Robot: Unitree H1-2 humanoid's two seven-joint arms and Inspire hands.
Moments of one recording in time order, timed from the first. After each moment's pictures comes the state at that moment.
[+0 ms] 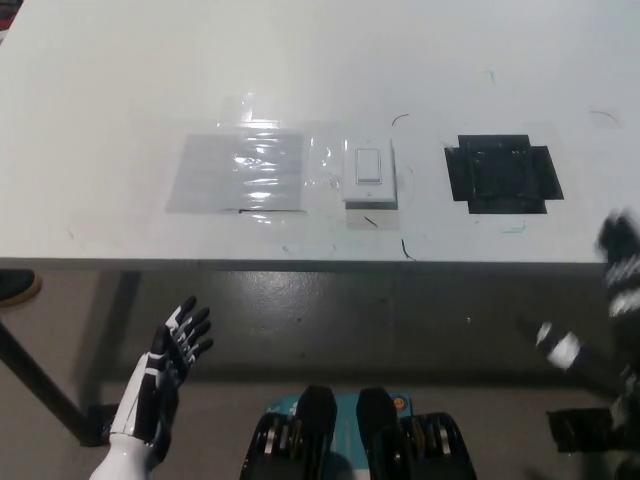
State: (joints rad) left_arm 0.04 0.08 0.00 -0.14 -0.11 0.01 -0.11; right_arm -0.10 -0.09 -0.12 -0.28 0.05 -0.27 0.06
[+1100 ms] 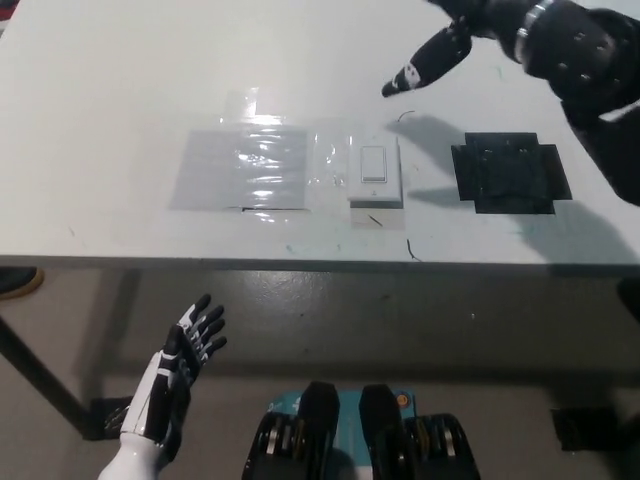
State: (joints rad) left_arm 0.04 0.09 -0.03 -0.14 -0.11 0.01 -0.12; right_arm -1.22 -0.40 0.56 0.48 -0.25 0.18 0.48
